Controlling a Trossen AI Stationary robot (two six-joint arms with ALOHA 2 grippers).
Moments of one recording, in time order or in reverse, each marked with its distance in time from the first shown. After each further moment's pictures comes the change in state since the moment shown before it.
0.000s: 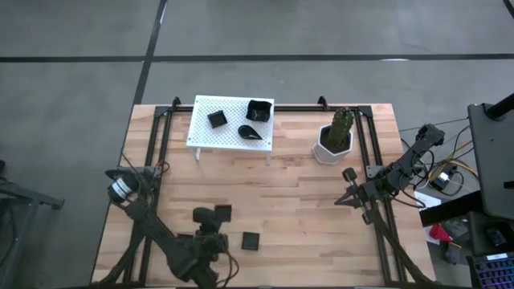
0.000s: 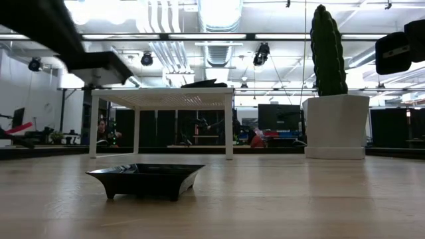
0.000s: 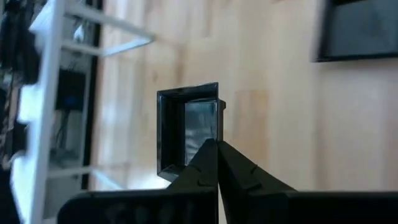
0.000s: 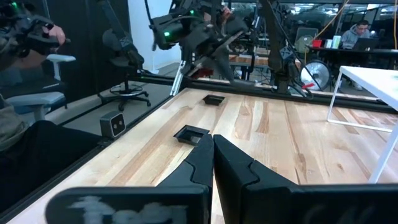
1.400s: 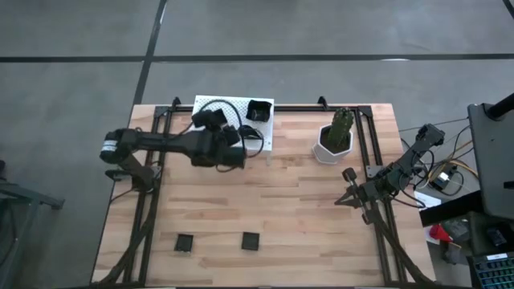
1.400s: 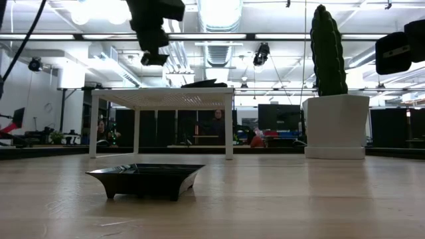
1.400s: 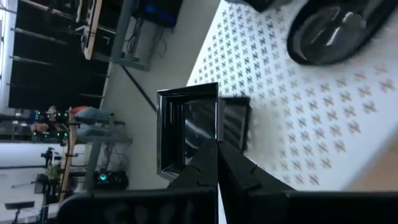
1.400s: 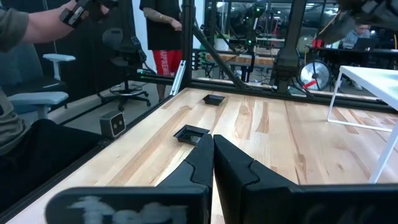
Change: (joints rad) left arm 0.807 -0.344 -0.022 -0.014 -0.217 0.485; right arm 0.000 0.001 0.000 0.000 0.000 0.000
